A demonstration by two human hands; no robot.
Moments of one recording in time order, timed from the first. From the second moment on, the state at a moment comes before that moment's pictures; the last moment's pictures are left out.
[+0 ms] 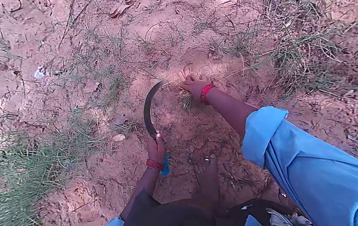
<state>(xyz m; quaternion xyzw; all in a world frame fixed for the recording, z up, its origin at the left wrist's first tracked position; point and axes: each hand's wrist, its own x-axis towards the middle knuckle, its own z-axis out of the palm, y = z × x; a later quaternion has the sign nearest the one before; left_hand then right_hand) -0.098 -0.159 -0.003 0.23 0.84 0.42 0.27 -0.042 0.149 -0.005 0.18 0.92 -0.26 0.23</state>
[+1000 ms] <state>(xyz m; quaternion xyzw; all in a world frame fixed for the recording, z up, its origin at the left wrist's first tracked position) -0.077 -0.162 -0.008 0.18 0.80 0.47 0.32 -0.011 0.154 0.028 0.48 0.79 -0.22 0.30</state>
